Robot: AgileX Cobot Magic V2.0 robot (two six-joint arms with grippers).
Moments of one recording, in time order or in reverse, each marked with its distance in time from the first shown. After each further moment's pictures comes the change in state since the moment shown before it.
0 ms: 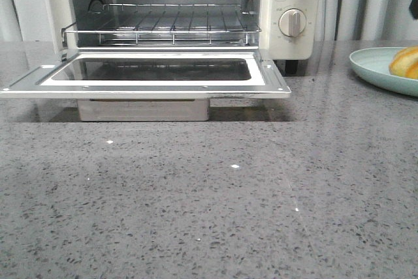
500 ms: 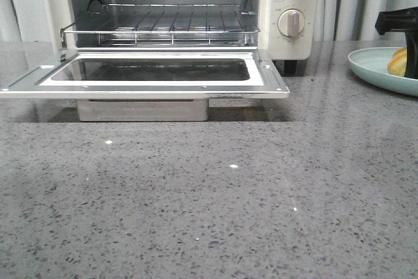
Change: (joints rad) left arm 0.000 0.000 0.000 -0.038 0.029 0.000; right arm 0.000 0.219 -0.033 -0.110 0.031 0.126
